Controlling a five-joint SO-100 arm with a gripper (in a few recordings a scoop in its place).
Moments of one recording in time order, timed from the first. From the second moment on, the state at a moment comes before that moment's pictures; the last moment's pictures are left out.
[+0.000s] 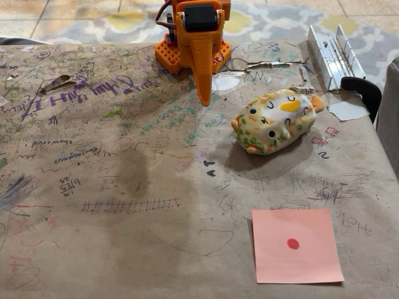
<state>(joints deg) -4.4 192.6 181.9 39.8 3.7</state>
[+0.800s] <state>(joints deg) -4.4 192.6 181.9 39.8 2.2</state>
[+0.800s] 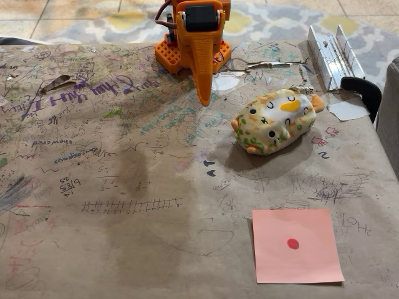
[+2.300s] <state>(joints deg) -26.9 107.6 141.2 43.1 -51.8</state>
